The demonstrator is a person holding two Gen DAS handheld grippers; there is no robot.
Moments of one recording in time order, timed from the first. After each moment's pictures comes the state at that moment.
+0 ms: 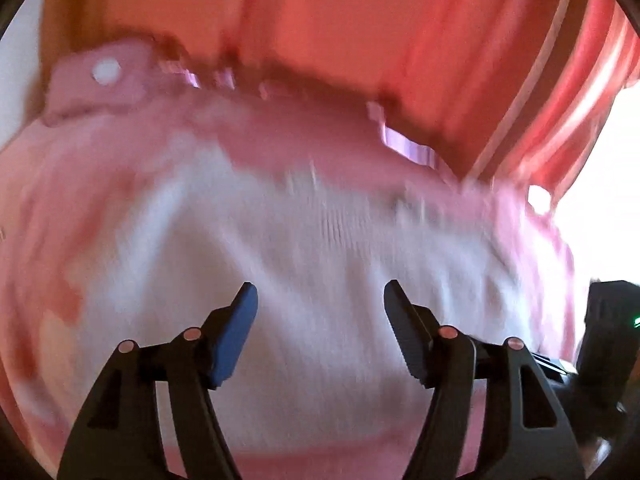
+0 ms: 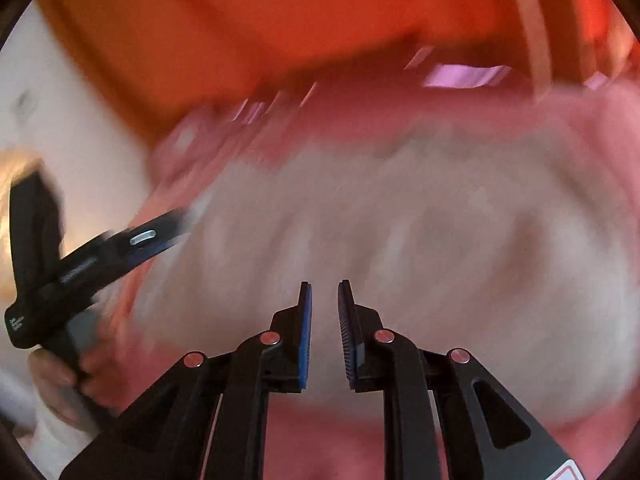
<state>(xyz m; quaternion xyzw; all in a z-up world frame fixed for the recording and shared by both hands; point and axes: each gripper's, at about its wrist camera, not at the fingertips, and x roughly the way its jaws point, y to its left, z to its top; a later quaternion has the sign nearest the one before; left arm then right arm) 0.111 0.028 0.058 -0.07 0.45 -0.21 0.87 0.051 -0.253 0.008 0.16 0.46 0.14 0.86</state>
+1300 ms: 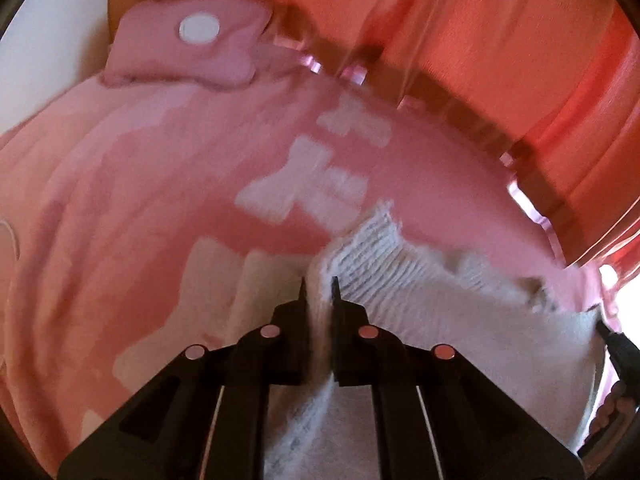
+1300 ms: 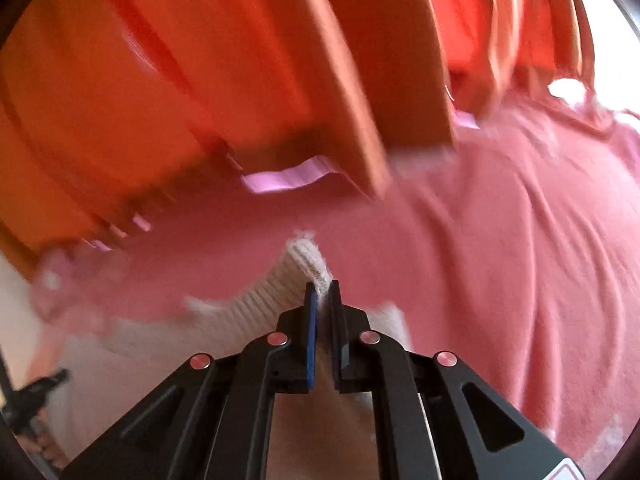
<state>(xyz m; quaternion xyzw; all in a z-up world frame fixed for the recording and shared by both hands) 0.246 0.103 0.018 -0.13 0.47 -0.05 0.87 0.166 -0.454 0.010 0.20 0.43 -0.14 0.87</state>
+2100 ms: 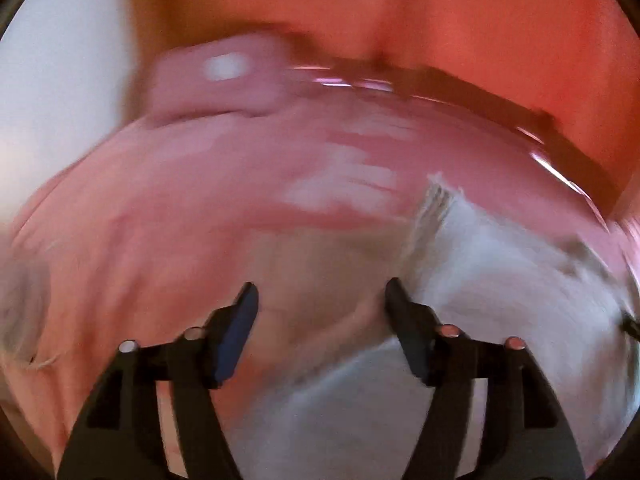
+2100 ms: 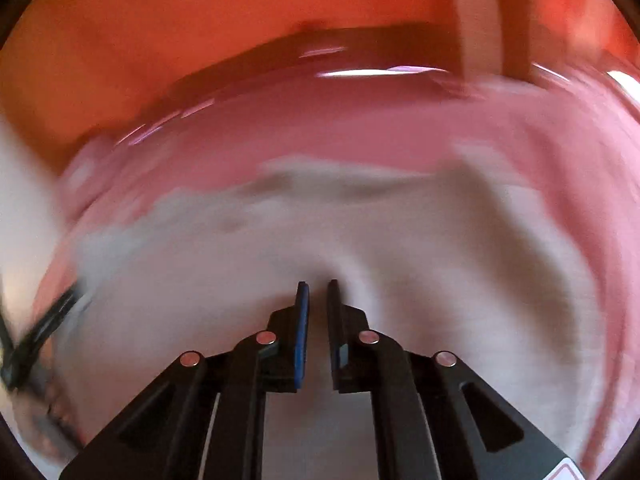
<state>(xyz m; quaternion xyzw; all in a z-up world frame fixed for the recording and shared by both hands) 0.207 0.108 0.037 -0.04 0.43 0.04 0.90 0.110 -0.402 0.041 0.20 0.45 -0.09 0.87</state>
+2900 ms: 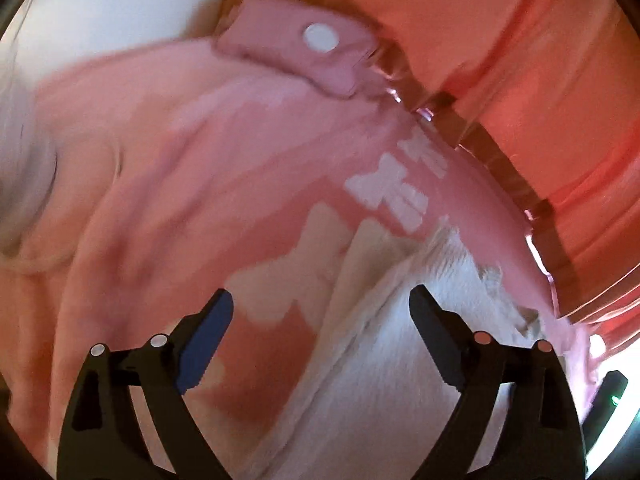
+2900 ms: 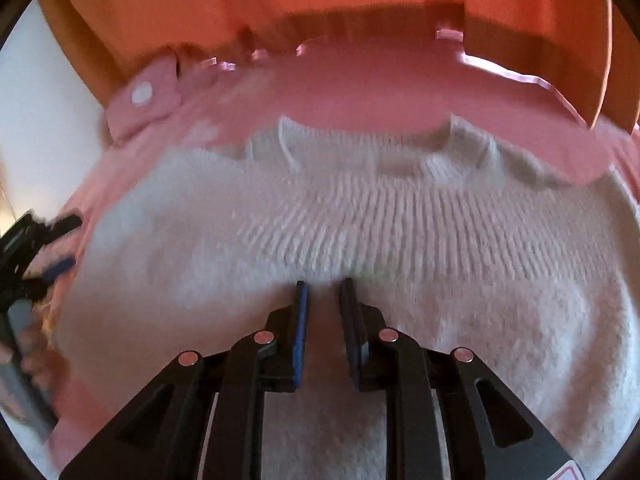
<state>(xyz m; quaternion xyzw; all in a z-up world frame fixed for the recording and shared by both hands) 0.166 0.174 0.028 -0.25 0.44 0.03 0.86 0.106 -0.248 0.052 0.06 0.47 0.09 0.88</state>
